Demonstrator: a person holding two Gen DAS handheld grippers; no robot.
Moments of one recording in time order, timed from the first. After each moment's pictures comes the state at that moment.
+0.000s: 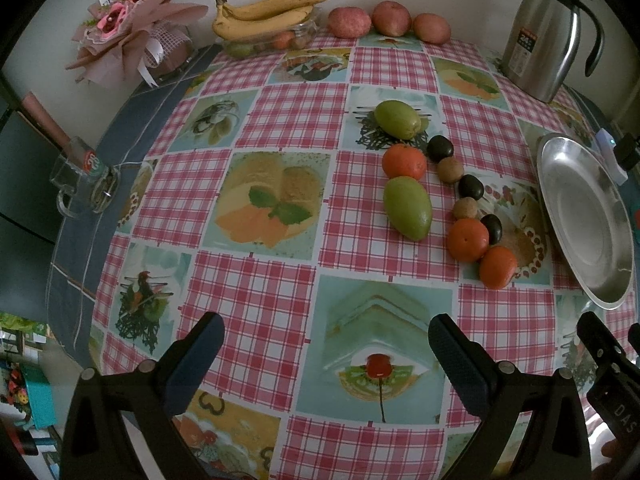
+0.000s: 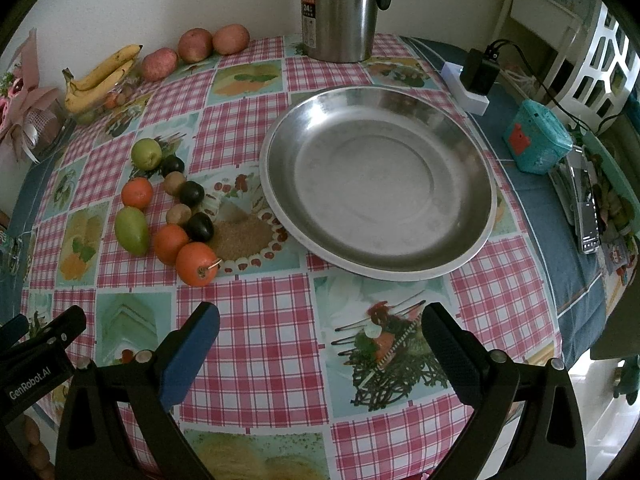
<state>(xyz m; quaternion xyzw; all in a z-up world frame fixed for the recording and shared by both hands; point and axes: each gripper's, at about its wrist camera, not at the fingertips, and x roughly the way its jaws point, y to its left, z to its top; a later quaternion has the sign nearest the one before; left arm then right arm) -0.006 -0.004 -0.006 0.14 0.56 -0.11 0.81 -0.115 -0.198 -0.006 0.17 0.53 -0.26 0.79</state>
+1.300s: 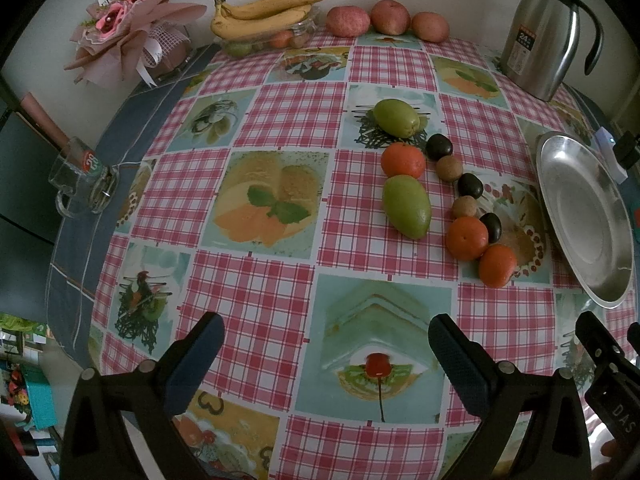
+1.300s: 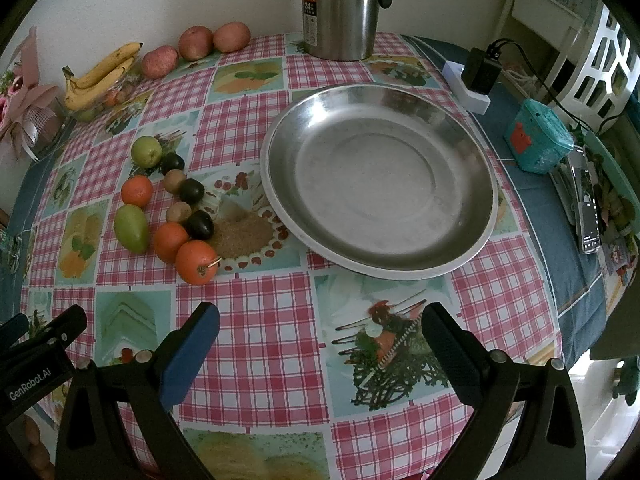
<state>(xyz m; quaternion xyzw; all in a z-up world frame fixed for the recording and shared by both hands) -0.005 -0.004 -0.005 0.14 0.56 -0.11 0.81 -0.113 -0.198 -0.007 0.17 0.53 -0.26 0.79</state>
